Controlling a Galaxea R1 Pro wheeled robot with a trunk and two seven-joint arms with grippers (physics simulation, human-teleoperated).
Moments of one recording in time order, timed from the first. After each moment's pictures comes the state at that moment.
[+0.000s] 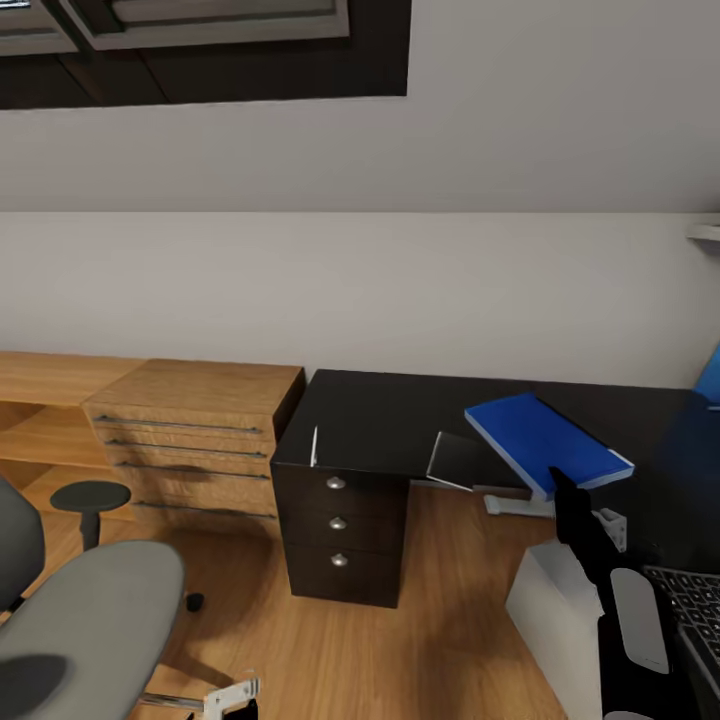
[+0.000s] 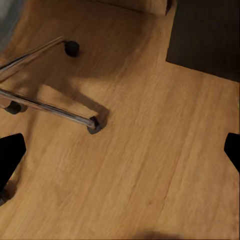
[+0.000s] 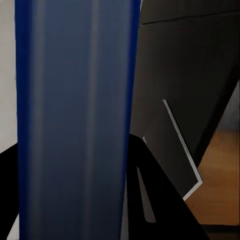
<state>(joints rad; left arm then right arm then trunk) -0.18 -0.12 0.07 -0.53 0.00 -0.19 0.32 -0.42 0.09 -0.61 -1.30 -1.04 0.40 0.02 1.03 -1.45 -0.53</state>
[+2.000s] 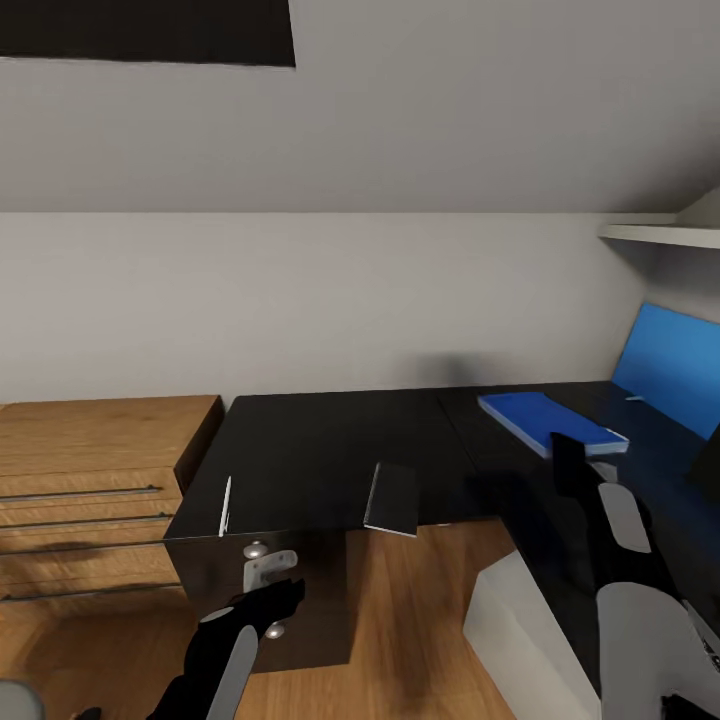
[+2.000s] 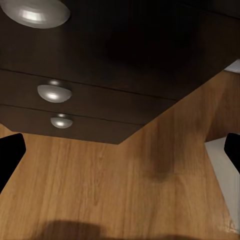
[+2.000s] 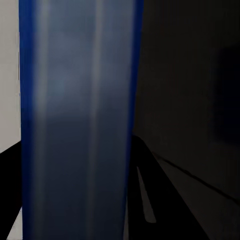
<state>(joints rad) -0.18 -0.16 -0.08 -1.36 0.29 0.65 0.31 -0.73 -0.07 -0.52 -0.95 -1.14 0.27 -0.25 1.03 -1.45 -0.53</state>
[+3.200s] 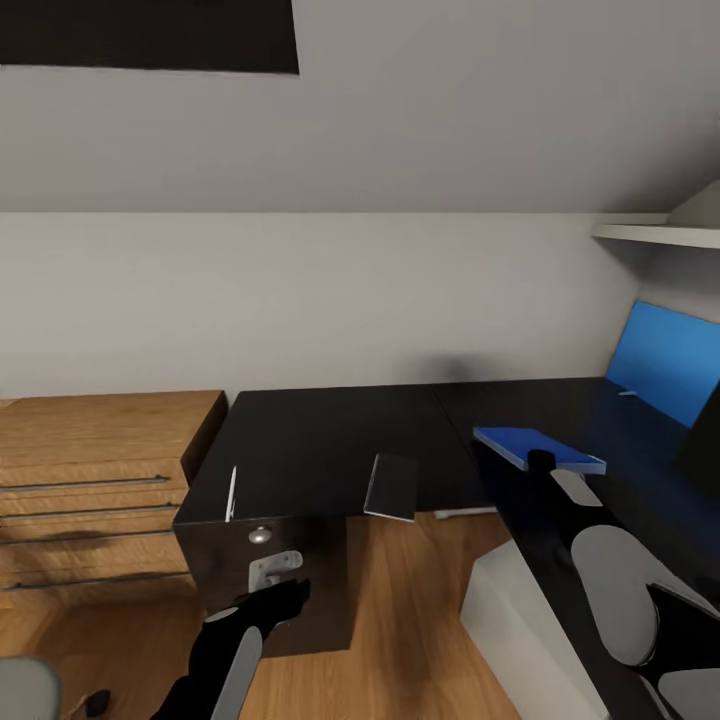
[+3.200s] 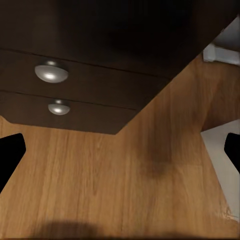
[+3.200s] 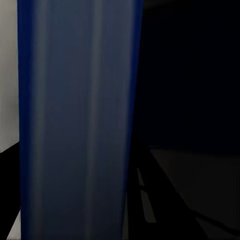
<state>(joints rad) -0.18 -0.16 -0.10 -1.36 0.30 0.65 0.30 -0.97 -0.12 -0.46 -0.38 -1.09 -0.03 -0.23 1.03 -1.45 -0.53</state>
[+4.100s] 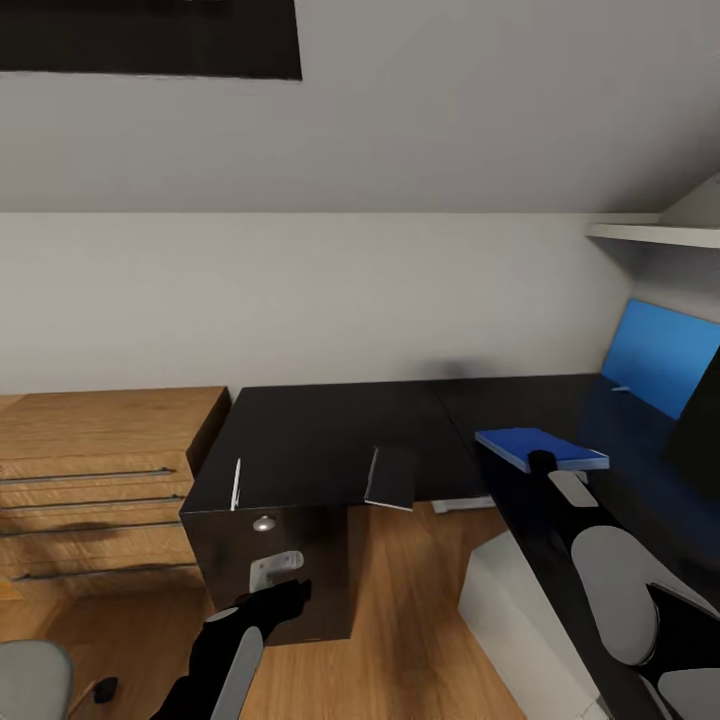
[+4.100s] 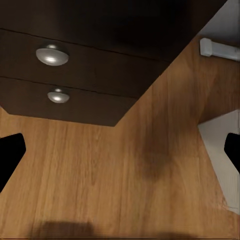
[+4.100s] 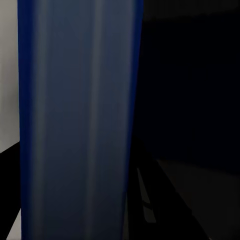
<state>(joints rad) -0.18 -0.16 -0.10 -1.36 0.31 0.65 0.30 -0.97 -0.12 -0.46 -0.37 -0.98 -0.03 -0.22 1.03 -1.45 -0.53</state>
